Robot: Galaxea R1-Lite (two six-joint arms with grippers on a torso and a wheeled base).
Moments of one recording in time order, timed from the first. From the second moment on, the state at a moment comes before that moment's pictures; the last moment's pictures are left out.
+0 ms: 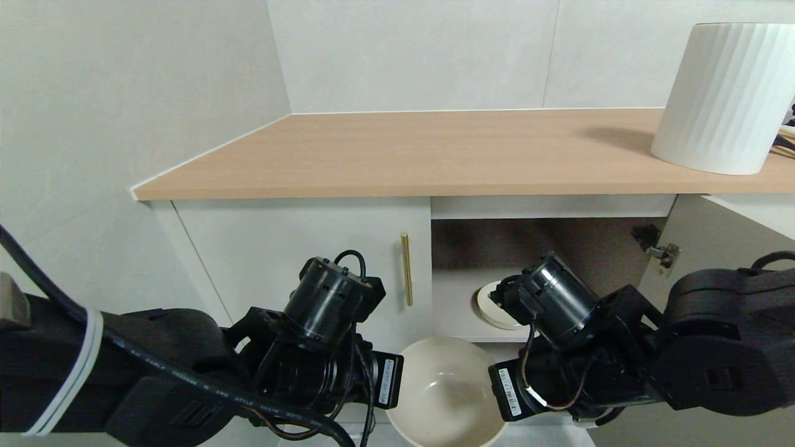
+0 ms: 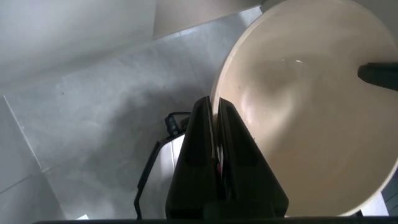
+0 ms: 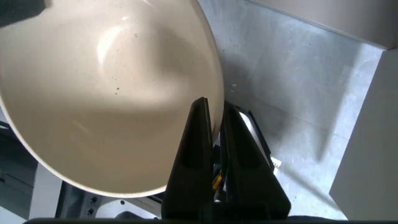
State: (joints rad) left arm -0.71 1.80 -0.85 -0.11 0.01 -0.42; right arm 0.83 1.80 -1.06 0.23 -0.10 0.49
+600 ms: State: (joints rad) left arm -0.71 1.80 -0.85 -0.10 0.03 -0.42; right arm 0.83 1.81 -1.06 0.24 -0.10 0.49
